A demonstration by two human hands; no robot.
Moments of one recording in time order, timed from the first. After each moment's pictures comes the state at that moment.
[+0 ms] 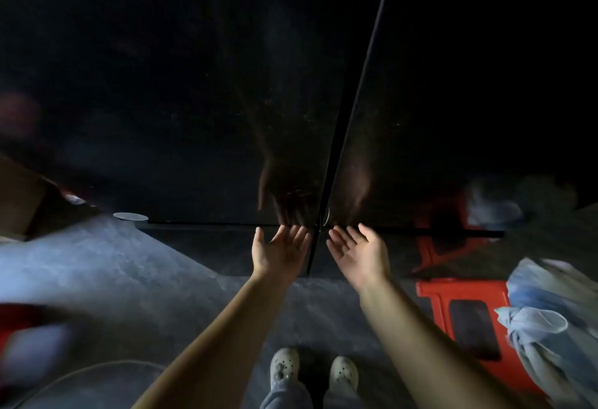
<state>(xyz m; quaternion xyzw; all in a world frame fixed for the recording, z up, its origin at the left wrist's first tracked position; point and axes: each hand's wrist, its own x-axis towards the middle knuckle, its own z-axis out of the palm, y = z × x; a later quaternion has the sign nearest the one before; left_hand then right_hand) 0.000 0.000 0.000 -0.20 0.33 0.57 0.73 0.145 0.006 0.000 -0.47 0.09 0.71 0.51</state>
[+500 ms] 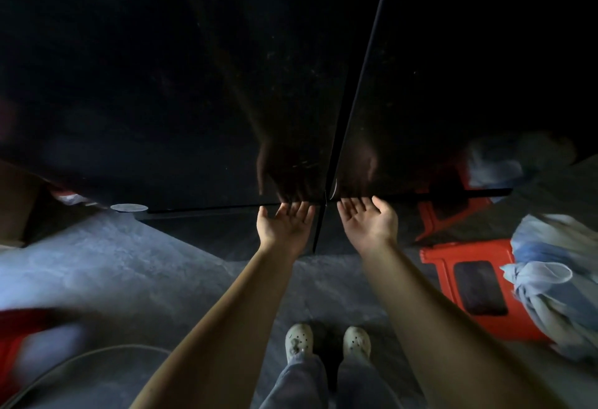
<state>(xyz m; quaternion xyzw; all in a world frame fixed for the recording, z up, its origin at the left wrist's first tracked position) -0.007 0.008 -0.001 -0.21 0.38 0.55 0.71 0.137 0.010 -0.003 -0.42 0.18 0.66 0.60</state>
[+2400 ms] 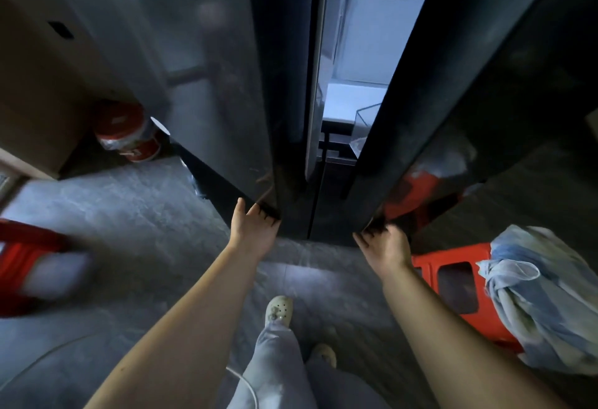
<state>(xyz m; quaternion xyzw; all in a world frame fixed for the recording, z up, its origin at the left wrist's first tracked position) -0.033 -0.171 -0.015 -0.07 0.45 0.55 0.70 0.210 -0.159 -0.022 -0.49 0.01 0.71 0.50</state>
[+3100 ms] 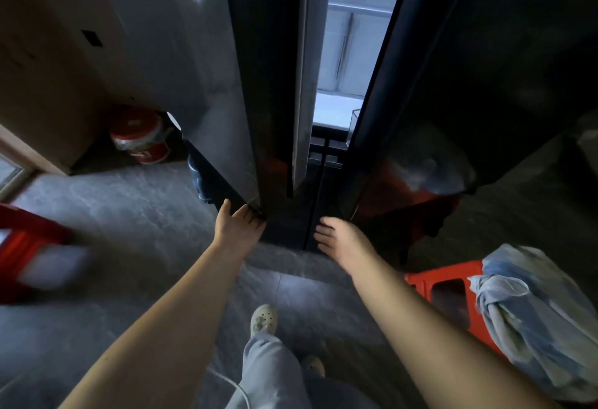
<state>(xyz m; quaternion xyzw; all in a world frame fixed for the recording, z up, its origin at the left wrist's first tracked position) -0.038 -0.215 0.000 -0.09 0.41 0.61 0.67 0.158 -0.195 0.024 -0.61 -0.24 0.70 0.28</state>
